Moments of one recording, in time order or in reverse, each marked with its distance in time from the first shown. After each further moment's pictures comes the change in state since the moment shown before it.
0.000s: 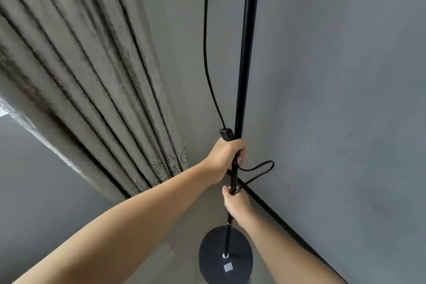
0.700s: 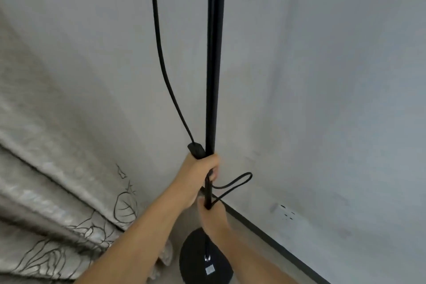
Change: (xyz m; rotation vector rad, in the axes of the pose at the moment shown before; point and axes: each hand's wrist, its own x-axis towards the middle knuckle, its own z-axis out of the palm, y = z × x) left_hand 0.300 -0.250 -0.126 -0.001 0.014 -0.001; right_hand 0.413 0.064 0.116 0.148 0.029 -0.050
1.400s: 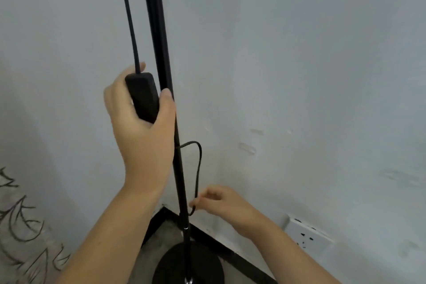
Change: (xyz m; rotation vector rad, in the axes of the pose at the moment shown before) left_hand 0.077 -0.091 -0.024 0.059 0.659 1.012; right_hand 0.130 0.046 -0.062 -0.265 -0.287 -0.461
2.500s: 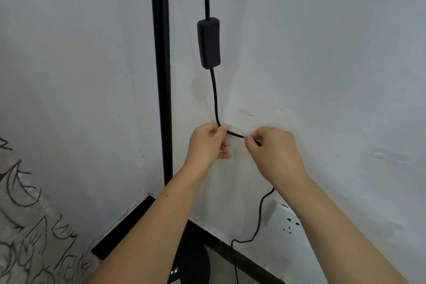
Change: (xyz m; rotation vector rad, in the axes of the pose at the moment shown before) left_hand -0.075 -0.095 0.081 -0.115 -0.578 -0.718; right_hand -0.046 -0.048 -0.072 -0.719 0.833 -0.138
